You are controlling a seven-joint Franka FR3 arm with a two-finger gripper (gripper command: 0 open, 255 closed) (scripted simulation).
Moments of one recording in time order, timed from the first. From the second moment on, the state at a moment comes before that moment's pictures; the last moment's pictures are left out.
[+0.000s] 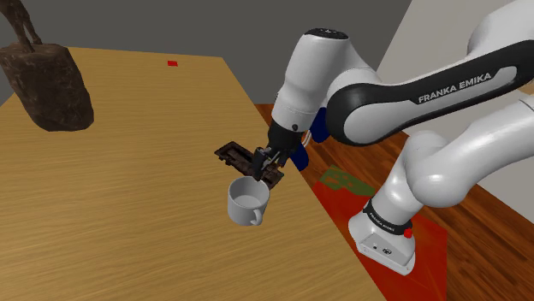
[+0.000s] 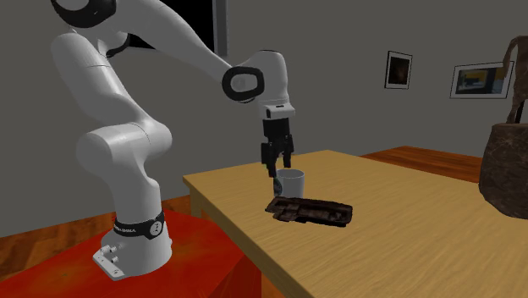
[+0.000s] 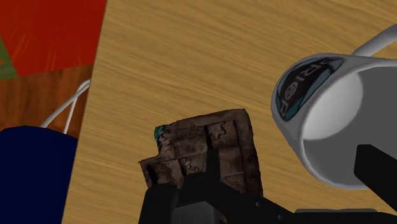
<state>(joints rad) 0.22 -0.52 0.46 -2.68 0.26 2.29 0.59</state>
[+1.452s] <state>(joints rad) 0.20 -0.37 0.53 -2.71 0.25 2.48 0.65</state>
